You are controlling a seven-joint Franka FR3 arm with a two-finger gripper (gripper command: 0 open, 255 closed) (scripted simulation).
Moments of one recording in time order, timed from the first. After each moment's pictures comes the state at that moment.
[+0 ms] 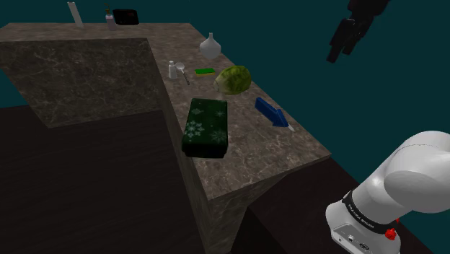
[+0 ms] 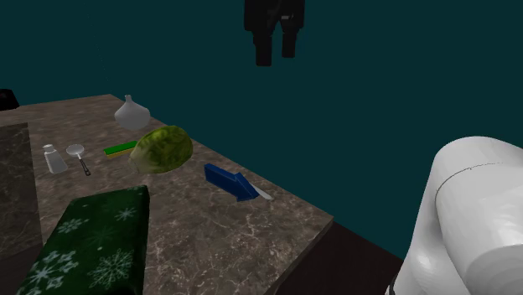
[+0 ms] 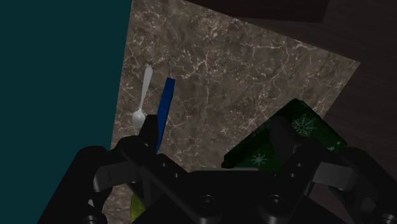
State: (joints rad) arm 0.00 -0.81 -0.04 -2.28 -0.10 1.51 -0.07
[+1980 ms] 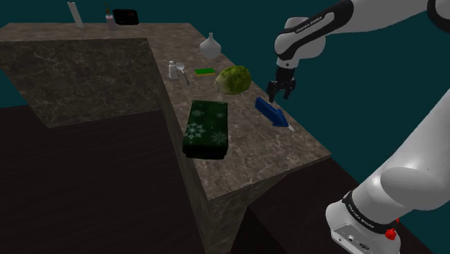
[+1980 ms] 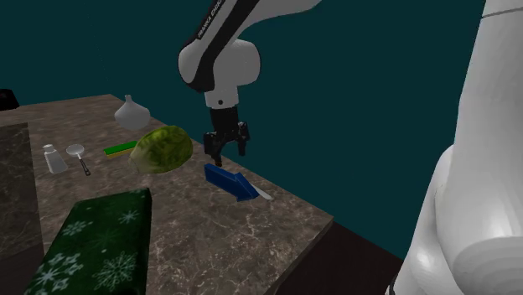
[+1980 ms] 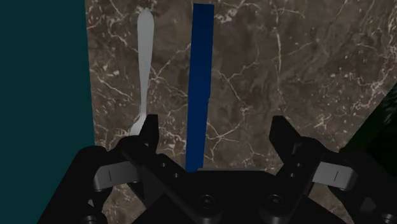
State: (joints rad) arm -0.07 0.11 -0.22 -2.16 0.03 2.14 -0.13
